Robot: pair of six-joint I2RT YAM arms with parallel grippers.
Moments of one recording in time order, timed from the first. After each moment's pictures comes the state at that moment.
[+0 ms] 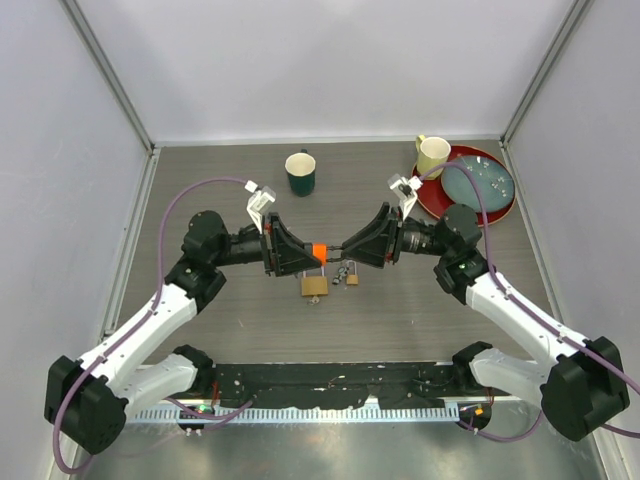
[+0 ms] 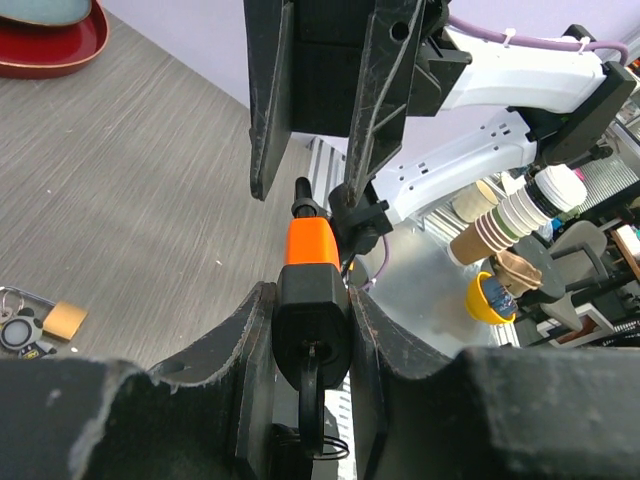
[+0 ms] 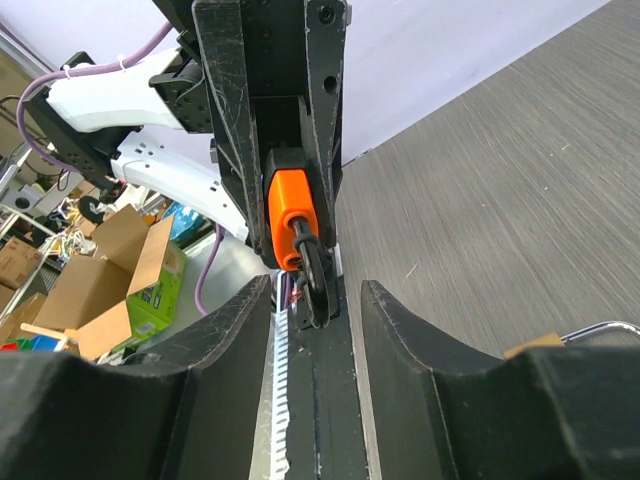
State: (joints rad) left arm -0.51 0.98 0.71 0.31 0.92 -0.64; right arm 0.46 1.06 0.69 0.54 -0.98 0.70
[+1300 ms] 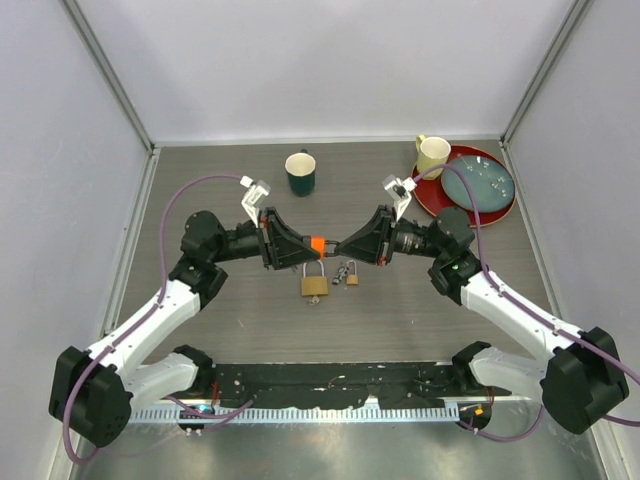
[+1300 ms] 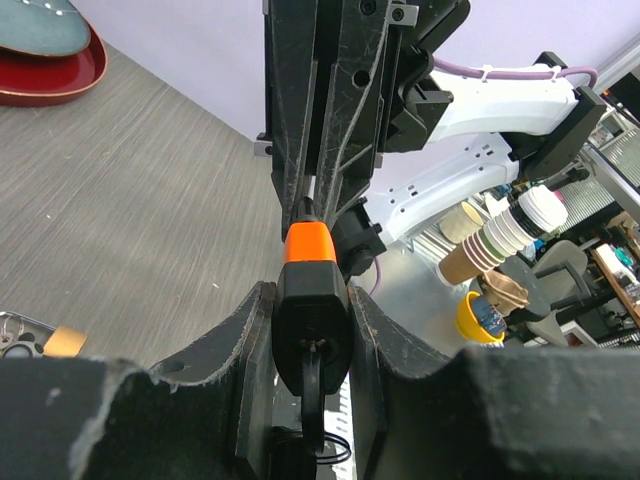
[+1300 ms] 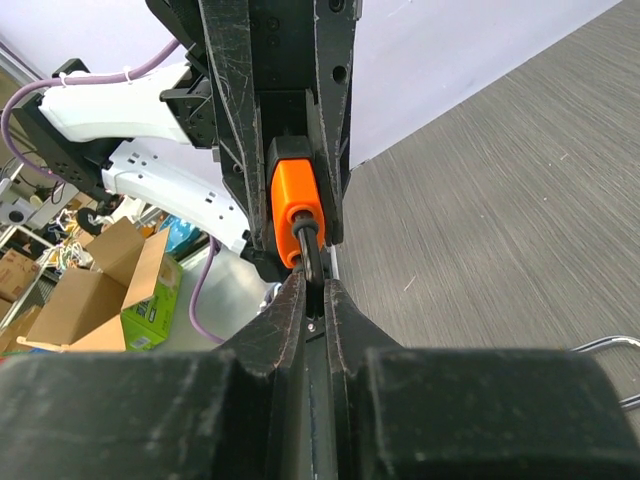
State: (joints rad) left arm -0.48 1.04 0.68 0.52 0.95 -0.77; right arm 0.52 1.09 0.67 0.60 -0.91 0.72
